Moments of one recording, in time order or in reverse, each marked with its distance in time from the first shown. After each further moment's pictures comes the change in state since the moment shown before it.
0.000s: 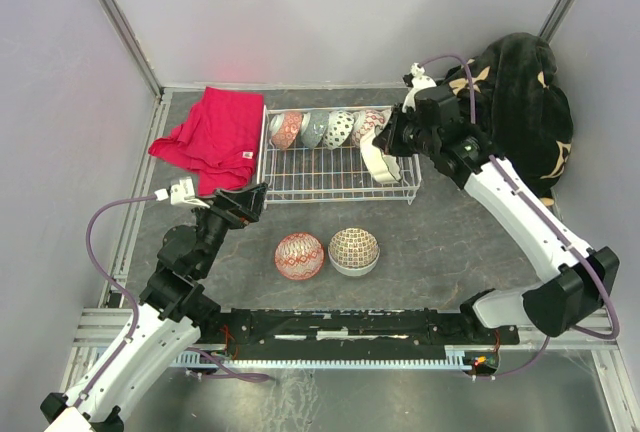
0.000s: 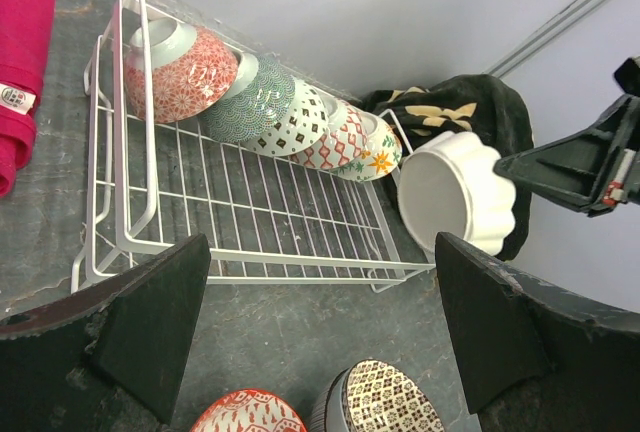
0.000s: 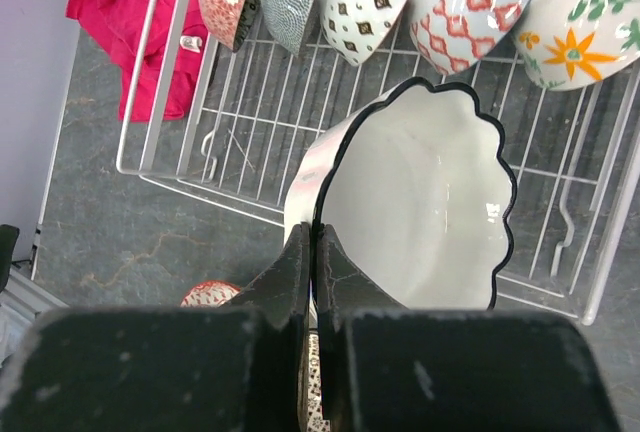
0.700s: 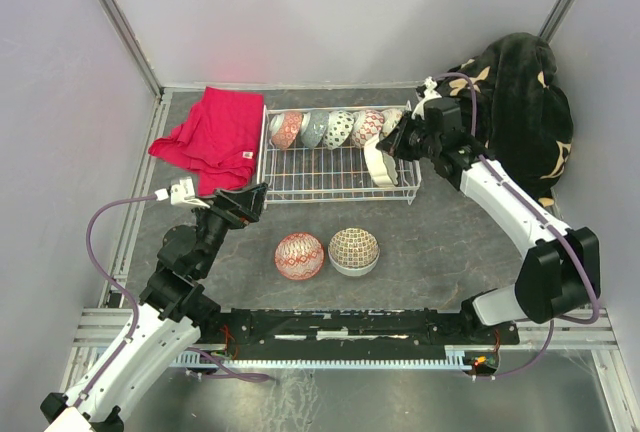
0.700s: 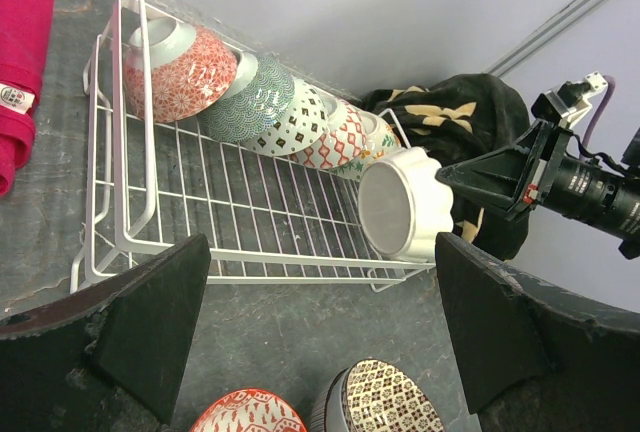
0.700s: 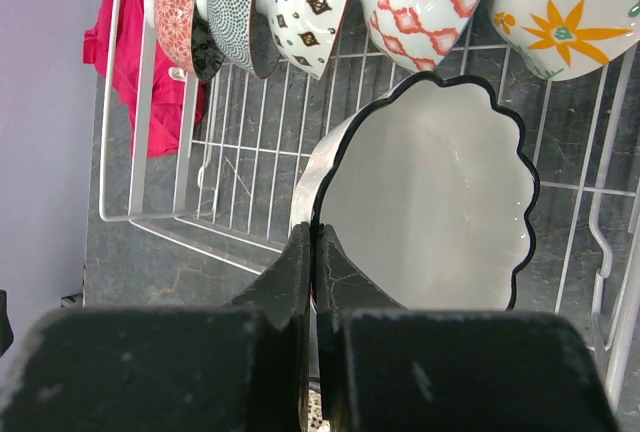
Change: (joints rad) left arm 0.000 0.000 0.000 0.000 0.000 0.000; right arm -0.145 0.063 -0.230 0.286 -0.159 0.126
